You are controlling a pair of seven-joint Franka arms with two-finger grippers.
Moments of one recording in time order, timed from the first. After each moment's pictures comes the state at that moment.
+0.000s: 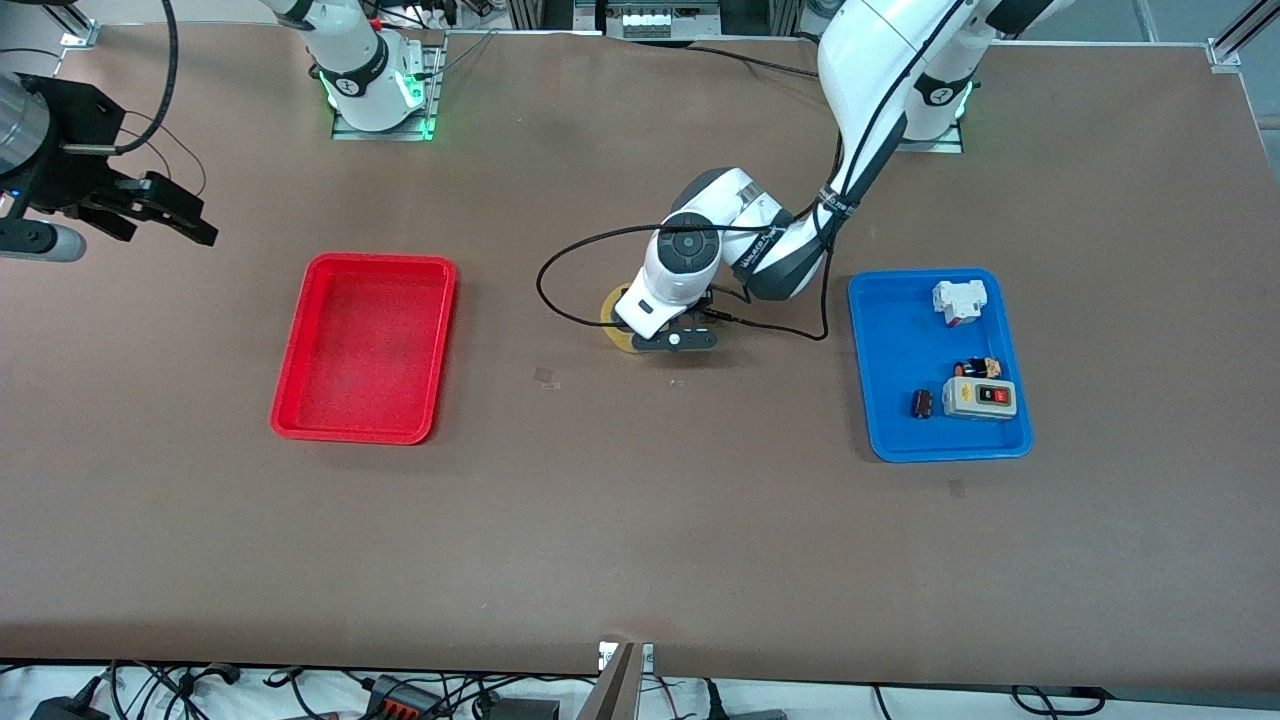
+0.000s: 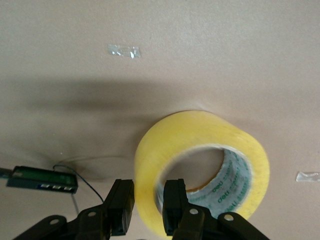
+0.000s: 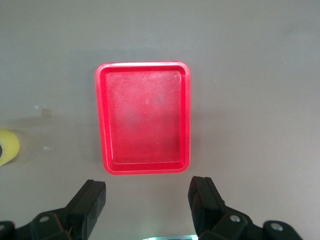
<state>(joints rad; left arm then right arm) -0.50 0.70 -0.30 -1.63 0.00 2.22 -0.82 0.07 0.01 0.02 -1.57 -0.03 1.51 0.16</state>
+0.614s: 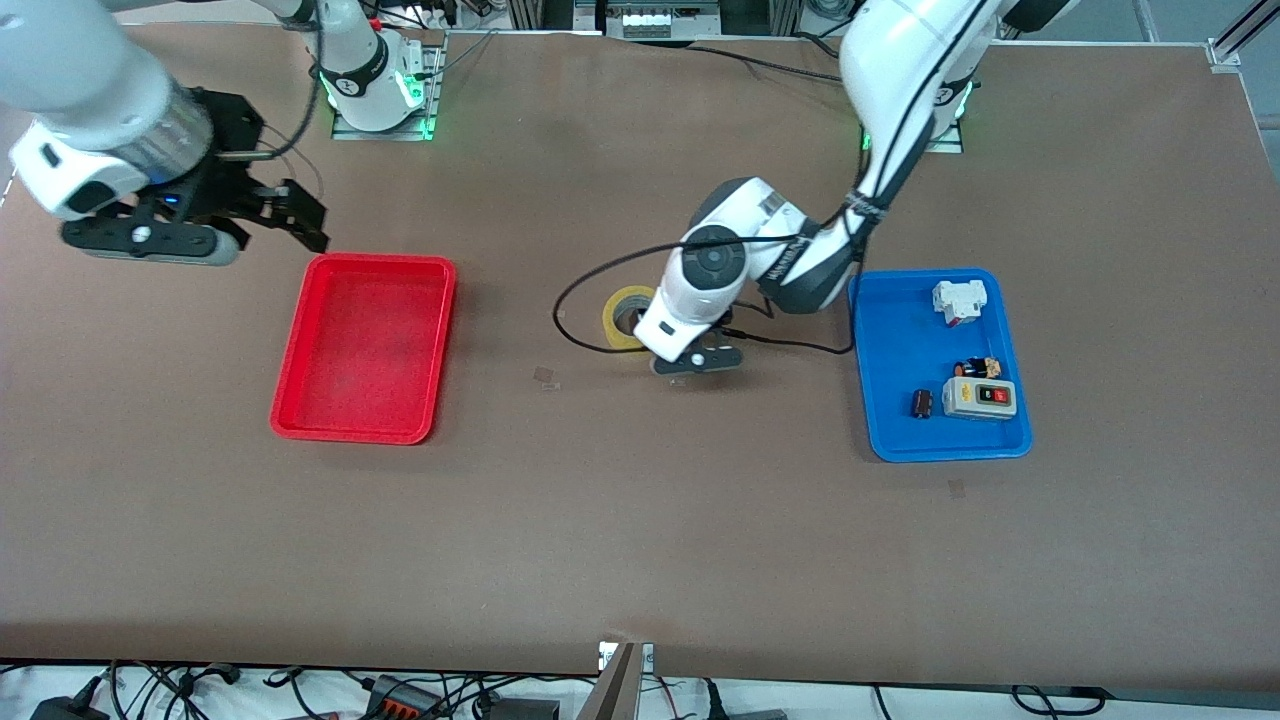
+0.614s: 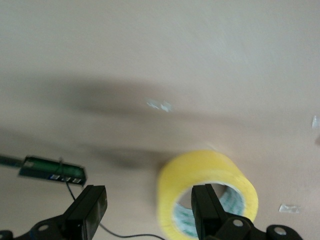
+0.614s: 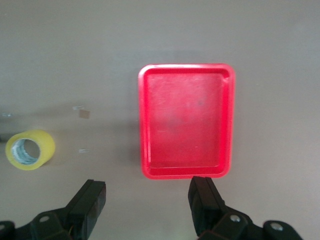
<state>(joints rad) -0.41 0.63 -0.29 -1.56 0.00 2.09 -0.86 0.30 0.06 0.02 -1.57 -0.02 1.59 0.39</state>
